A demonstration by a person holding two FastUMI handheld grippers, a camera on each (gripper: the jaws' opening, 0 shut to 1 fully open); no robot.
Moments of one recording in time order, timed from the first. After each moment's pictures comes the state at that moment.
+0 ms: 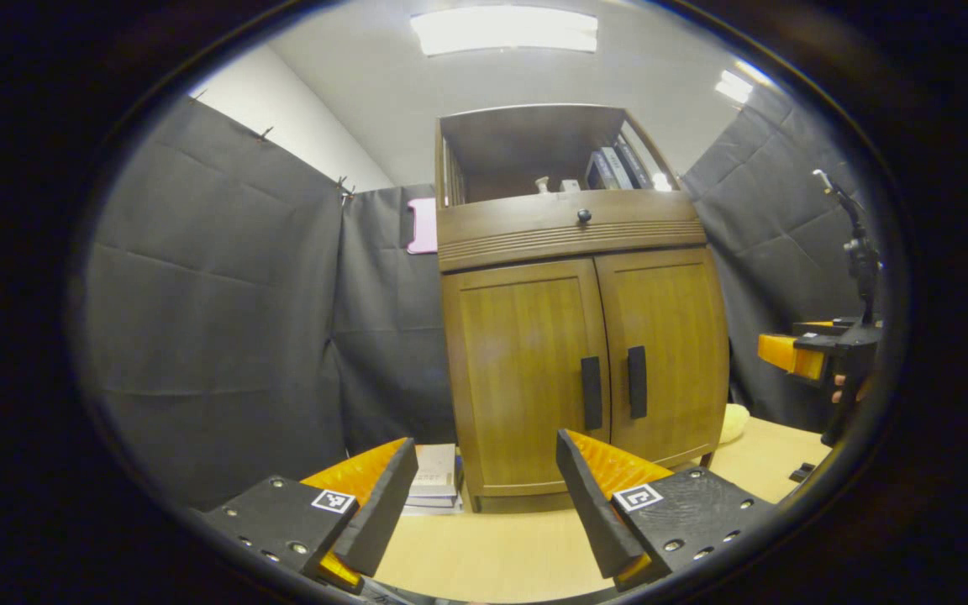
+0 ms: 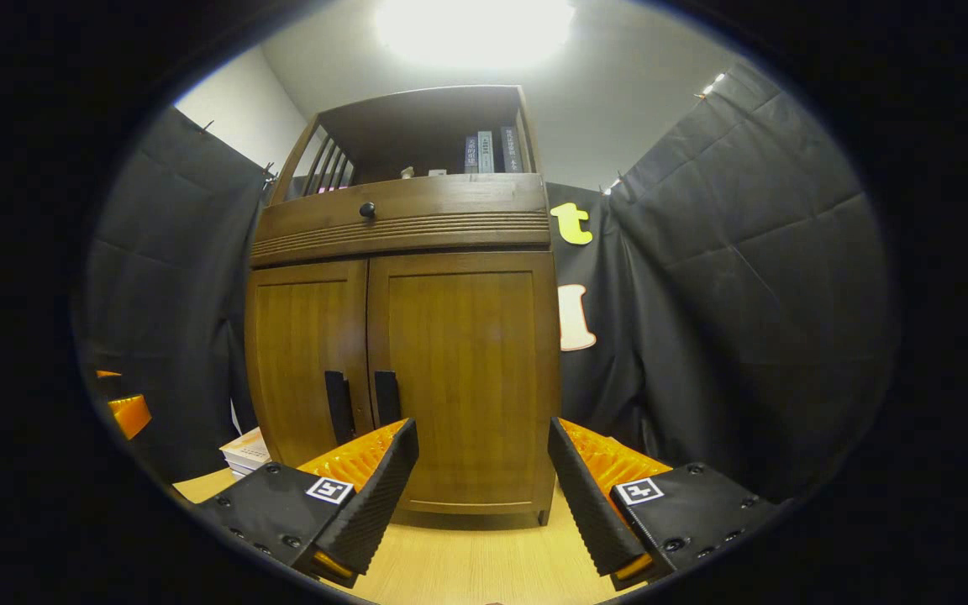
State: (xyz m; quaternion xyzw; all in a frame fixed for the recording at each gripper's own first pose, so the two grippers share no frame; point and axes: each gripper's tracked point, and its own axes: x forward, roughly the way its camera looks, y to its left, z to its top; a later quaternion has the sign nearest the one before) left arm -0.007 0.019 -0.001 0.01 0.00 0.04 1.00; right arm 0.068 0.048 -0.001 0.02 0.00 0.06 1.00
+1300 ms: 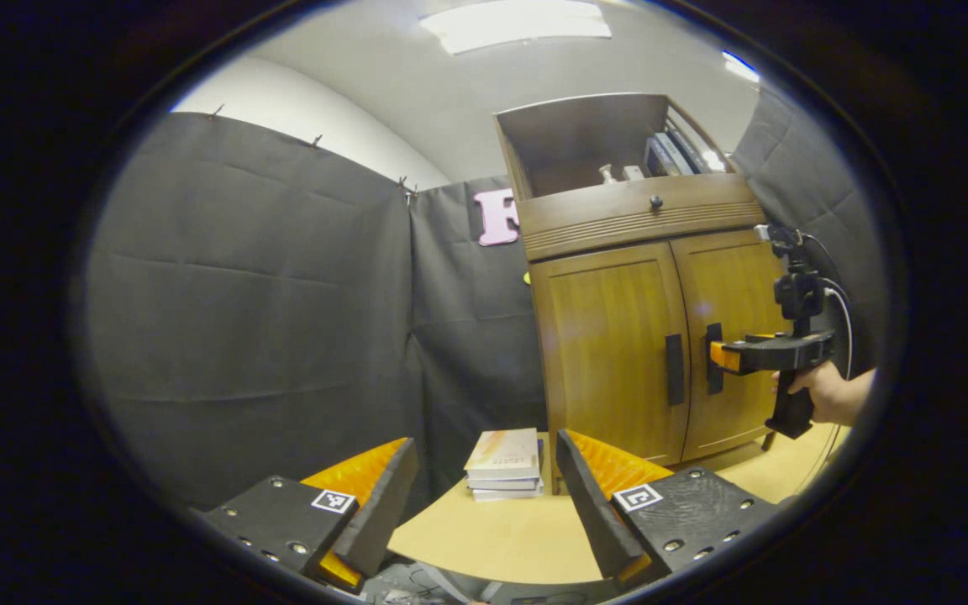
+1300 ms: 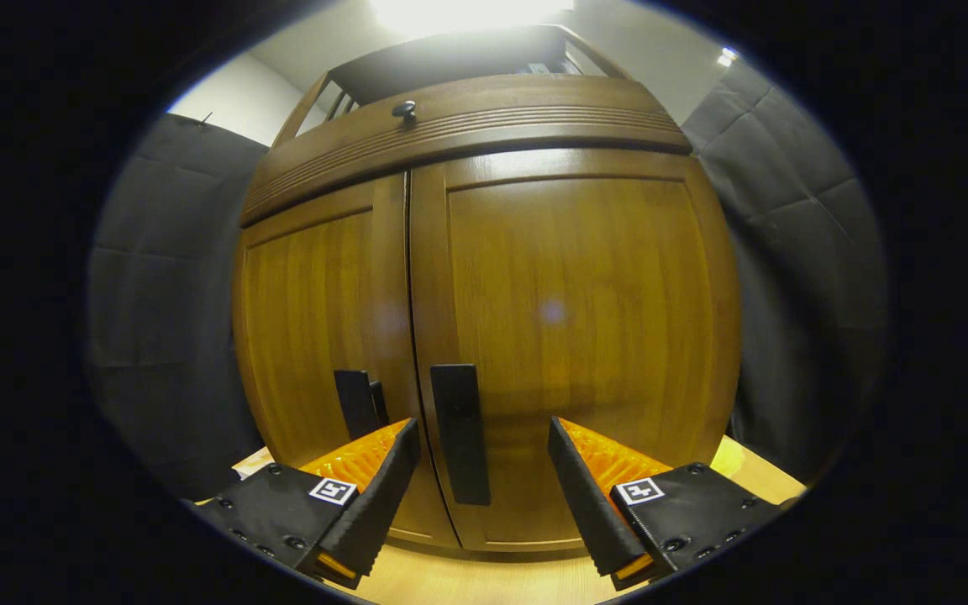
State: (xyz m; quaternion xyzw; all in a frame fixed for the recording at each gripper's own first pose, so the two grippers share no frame) left arm -0.052 0.091 -0.005 0.04 0.02 0.16 0.99; right arm 0.226 0.176 -0.053 0.05 0.05 0.13 0.99
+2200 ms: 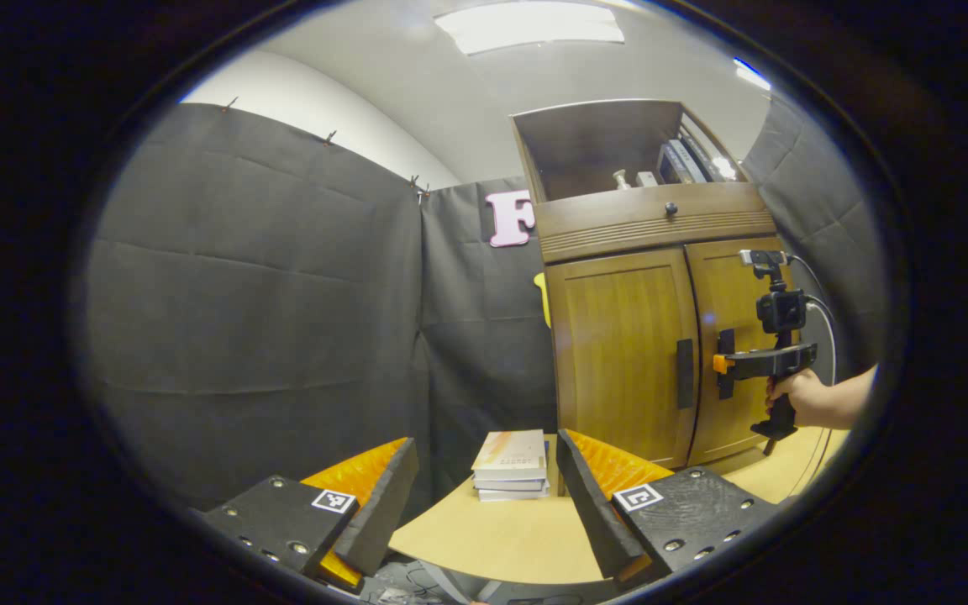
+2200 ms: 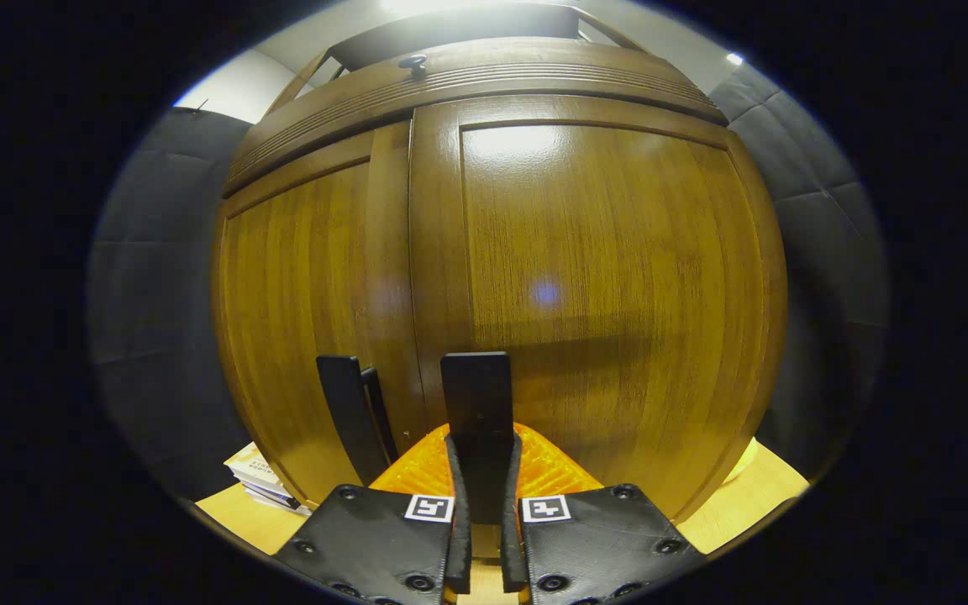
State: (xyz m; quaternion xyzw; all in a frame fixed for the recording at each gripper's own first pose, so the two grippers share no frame) left arm -0.054 0.089 -0.001 0.02 0.01 0.16 0.99; right arm 0.241 0.194 -0.065 0.04 0.08 0.13 0.99
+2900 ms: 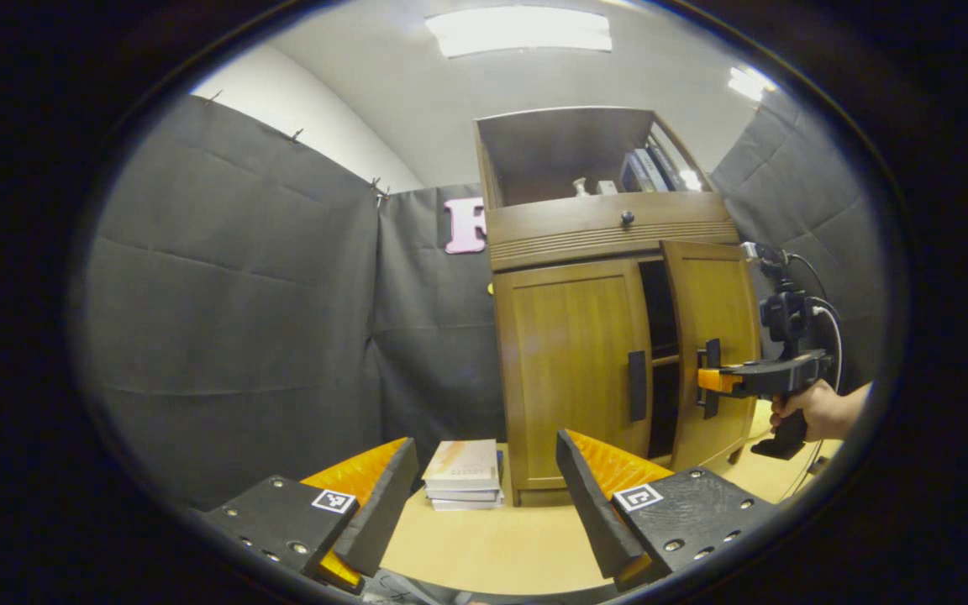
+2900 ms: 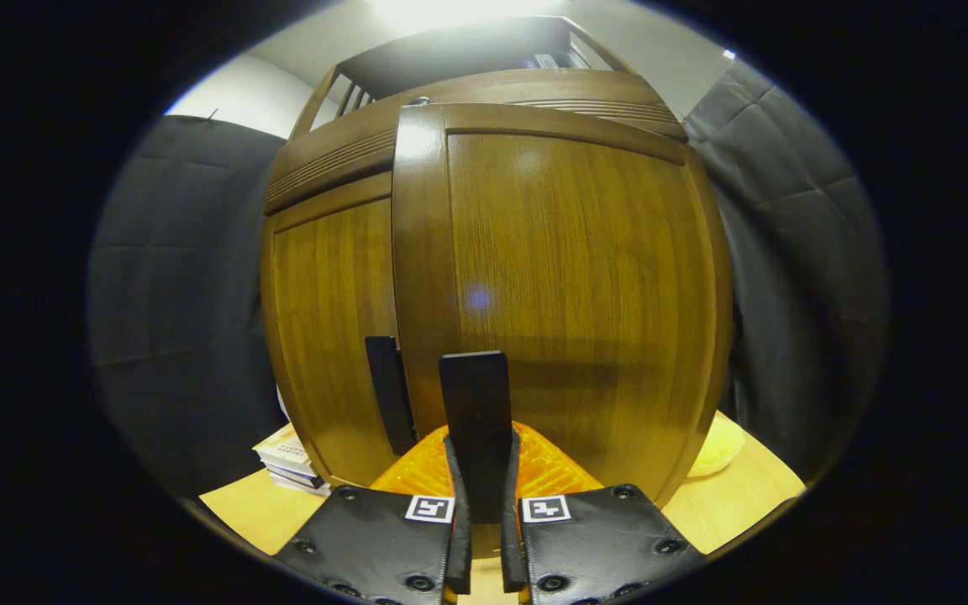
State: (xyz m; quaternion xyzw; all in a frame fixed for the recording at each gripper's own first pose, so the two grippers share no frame) left arm -0.053 0.073 0.003 0.01 0.00 0.08 1.00; right arm 0.165 0.161 -0.056 0.04 0.08 0.16 0.98
